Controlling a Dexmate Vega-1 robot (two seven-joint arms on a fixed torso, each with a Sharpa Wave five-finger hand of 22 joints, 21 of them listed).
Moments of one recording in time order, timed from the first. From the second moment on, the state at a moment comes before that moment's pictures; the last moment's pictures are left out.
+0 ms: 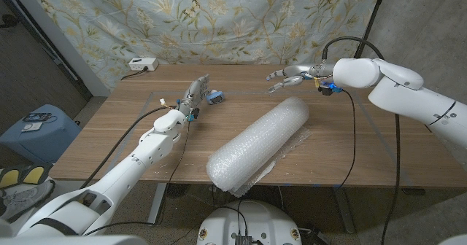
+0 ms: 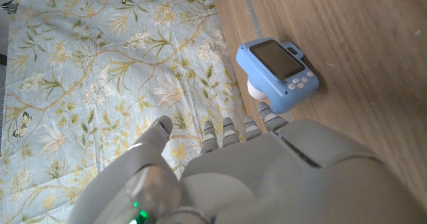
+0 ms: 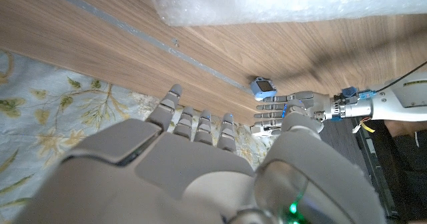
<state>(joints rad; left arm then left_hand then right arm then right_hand) 0.77 0.48 0.43 -1.31 -0.62 -0.15 0.00 0.27 0.16 0.64 0.01 0.18 0.06 -0.08 0.19 0.18 -0.02 0.01 0.23 0.20 -0.09 0.08 0.19 0.17 0.00 0.09 0.25 0.18 -0.58 -1.07 -0.58 -2.09 -0.18 -0.24 0.60 0.43 0.06 0.31 -0.15 0.18 0.08 -0.10 0.18 0.19 -0.01 0.02 0.18 0.20 -0.06 0.05 0.19 0.20 0.15 0.11 0.18 0.17</state>
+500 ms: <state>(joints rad) 0.76 0.48 0.44 -1.31 -0.63 -0.14 -0.01 0.27 0.16 0.64 0.01 0.18 0.06 -0.08 0.19 0.18 -0.01 0.01 0.23 0.20 -0.09 0.08 0.19 0.17 0.00 0.09 0.25 0.18 -0.50 -1.09 -0.62 -2.17 -0.26 -0.25 0.79 0.47 0.04 0.31 -0.17 0.18 0.04 -0.08 0.18 0.19 -0.04 0.03 0.18 0.20 -0.08 0.07 0.19 0.20 0.13 0.12 0.18 0.17</state>
